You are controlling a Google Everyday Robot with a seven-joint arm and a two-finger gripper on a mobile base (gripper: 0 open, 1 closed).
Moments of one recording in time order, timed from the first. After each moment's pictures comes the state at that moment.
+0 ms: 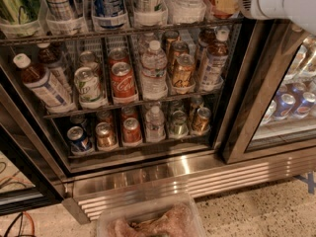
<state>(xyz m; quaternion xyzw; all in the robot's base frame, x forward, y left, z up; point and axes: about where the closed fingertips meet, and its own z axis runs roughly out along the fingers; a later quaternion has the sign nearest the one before) 0.657 -0.185 1.068 -0.16 0.79 -0.02 0.59</state>
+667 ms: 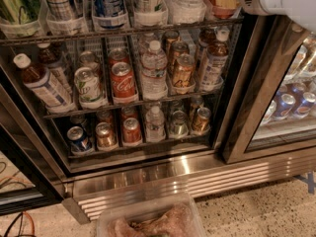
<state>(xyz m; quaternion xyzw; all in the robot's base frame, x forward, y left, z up) 0.671 -0.193 1.075 -0.15 0.79 -0.02 0.60</state>
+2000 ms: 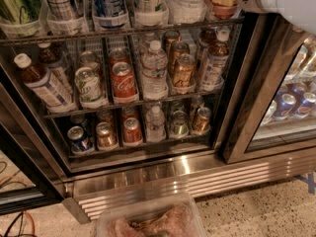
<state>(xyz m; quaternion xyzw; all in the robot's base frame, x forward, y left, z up) 0.687 -0.195 1.078 -0.14 0.78 -0.01 0.61</state>
